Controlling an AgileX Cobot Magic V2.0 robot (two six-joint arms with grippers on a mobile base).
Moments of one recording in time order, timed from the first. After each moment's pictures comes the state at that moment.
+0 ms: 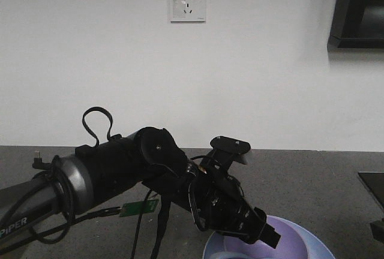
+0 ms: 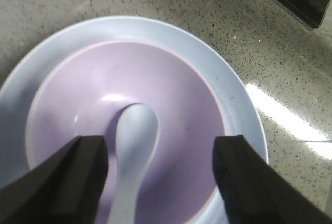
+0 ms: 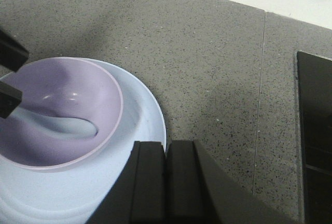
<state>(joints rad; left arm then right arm) -0.70 1.97 -1.74 -0.67 0.88 0.50 0.07 0.87 -0.76 0.11 0.58 -0.28</state>
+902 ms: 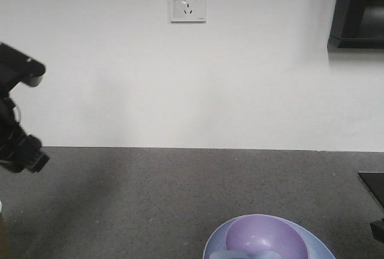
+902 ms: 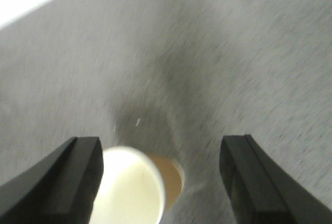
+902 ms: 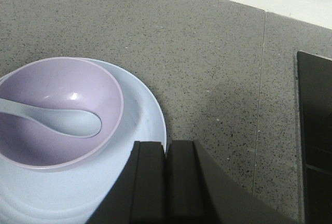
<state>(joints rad) -0.31 1.44 -1.59 0.25 1.26 0.09 0.07 0.87 -0.76 0.11 0.58 -0.28</state>
